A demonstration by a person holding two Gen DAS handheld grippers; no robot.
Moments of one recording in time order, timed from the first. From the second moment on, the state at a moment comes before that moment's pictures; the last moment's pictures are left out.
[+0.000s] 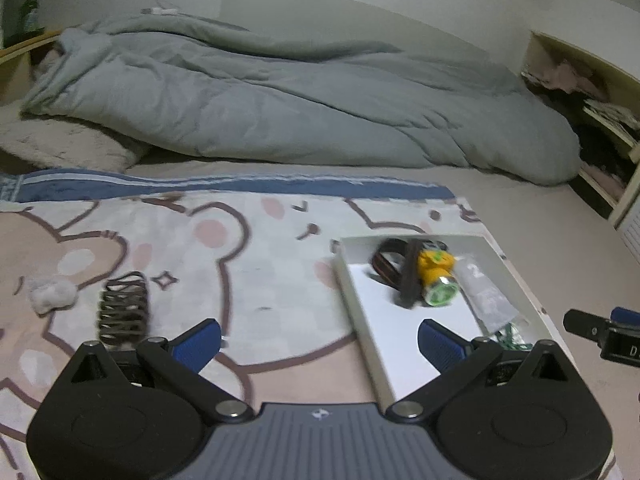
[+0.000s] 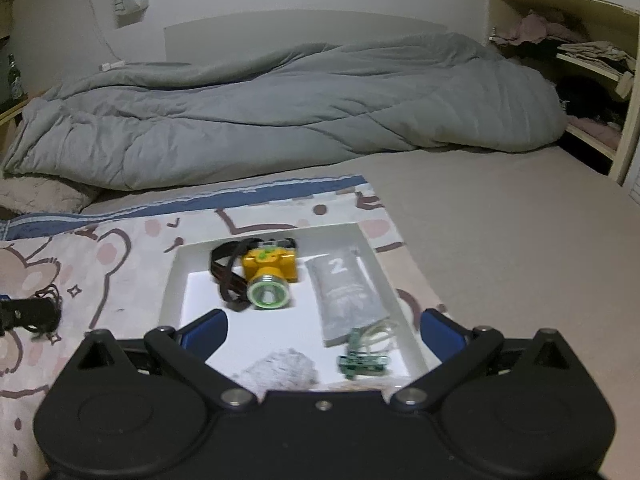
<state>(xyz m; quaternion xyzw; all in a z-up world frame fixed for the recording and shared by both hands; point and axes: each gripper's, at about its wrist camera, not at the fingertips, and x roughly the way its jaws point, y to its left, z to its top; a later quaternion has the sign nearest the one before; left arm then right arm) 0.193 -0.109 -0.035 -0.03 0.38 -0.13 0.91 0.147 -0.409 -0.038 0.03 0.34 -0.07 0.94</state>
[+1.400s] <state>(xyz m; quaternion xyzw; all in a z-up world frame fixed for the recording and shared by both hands) 0.186 0.110 -0.032 -0.04 0.34 0.02 0.94 0.203 -0.168 -0.043 0.01 0.33 0.13 0.94</state>
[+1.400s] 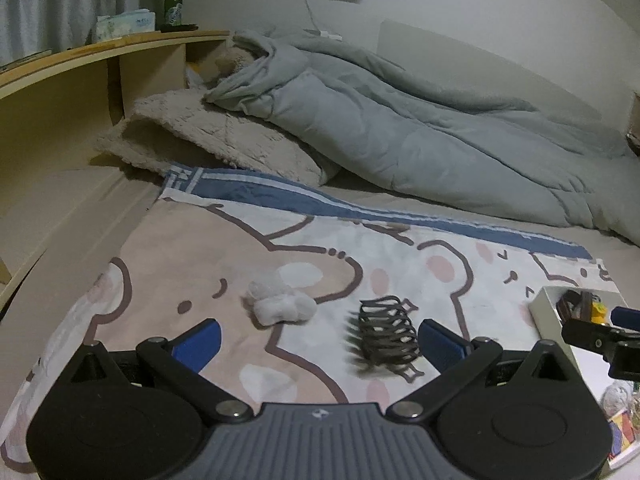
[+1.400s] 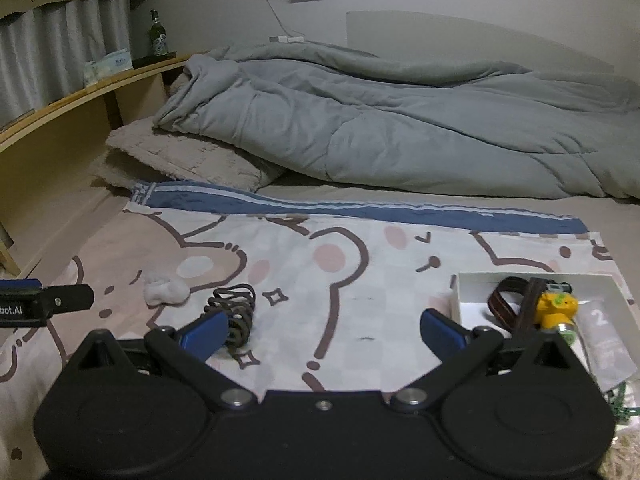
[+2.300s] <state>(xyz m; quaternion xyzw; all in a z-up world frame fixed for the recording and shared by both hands) 0.303 0.151 -0.104 -0.06 0.37 0.03 0.93 0.307 -0.107 -0.088 0.03 0.38 0.15 0.91</state>
